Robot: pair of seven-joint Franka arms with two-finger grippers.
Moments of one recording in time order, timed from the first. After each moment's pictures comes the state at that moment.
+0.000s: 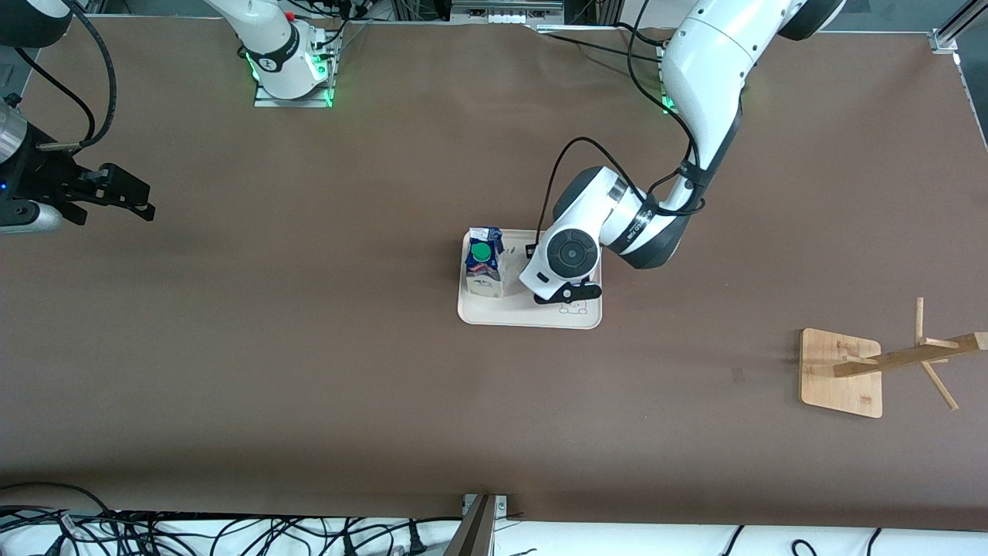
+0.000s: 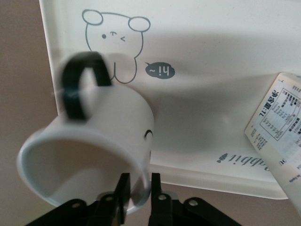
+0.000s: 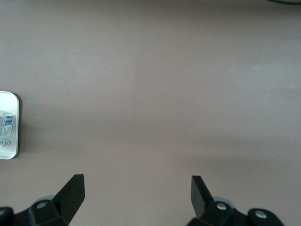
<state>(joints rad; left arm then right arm) -0.44 0.75 -0.20 -1.44 -0.08 1.82 -0.71 0.09 0.08 -0.06 -1.55 0.02 1.66 -0.04</state>
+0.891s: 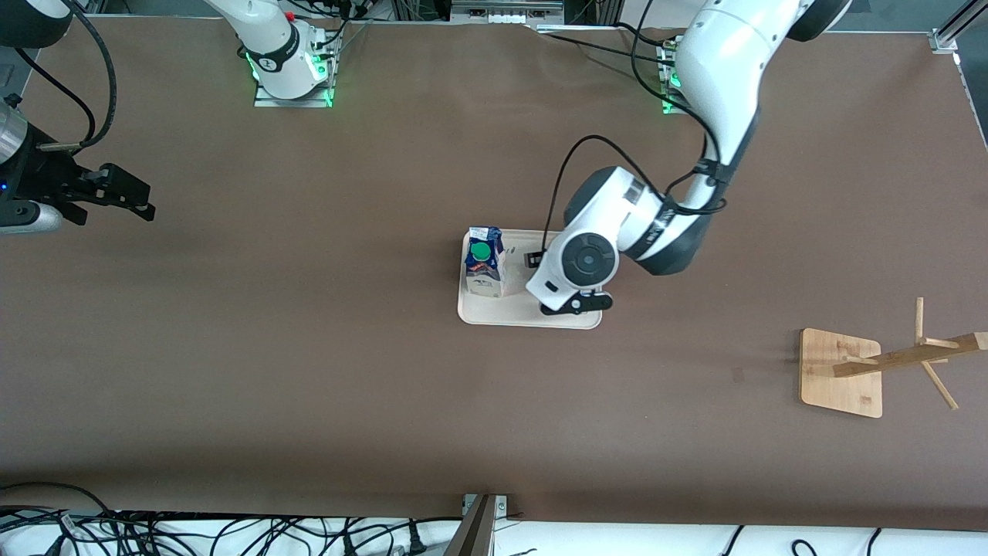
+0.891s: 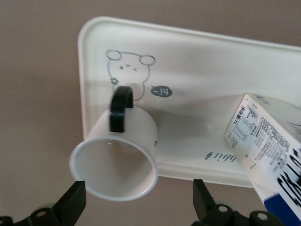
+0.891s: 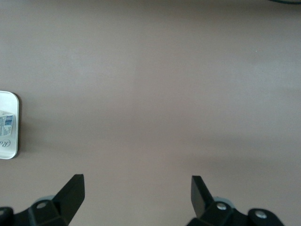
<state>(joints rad) -0.40 0.74 -0.20 -1.26 -0.08 1.67 -0.66 0.09 0.08 -0.06 -1.55 0.02 1.66 -0.04</state>
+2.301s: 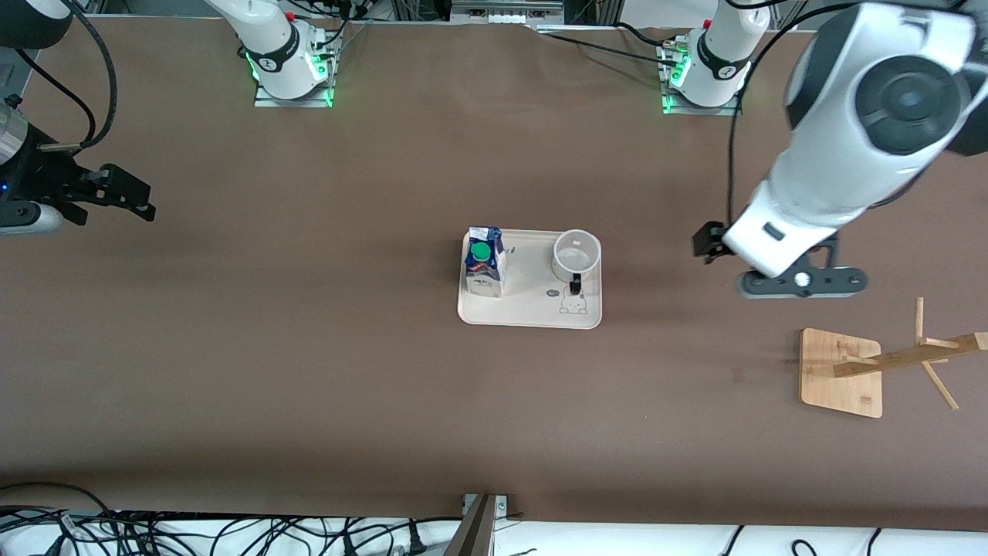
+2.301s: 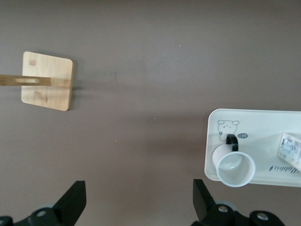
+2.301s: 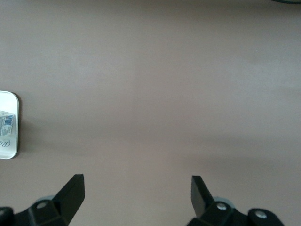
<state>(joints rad) -0.16 0.39 -0.17 -1.16 0.15 1.46 -0.29 0.09 0.08 -0.06 -1.55 0.02 1.66 -0.04</state>
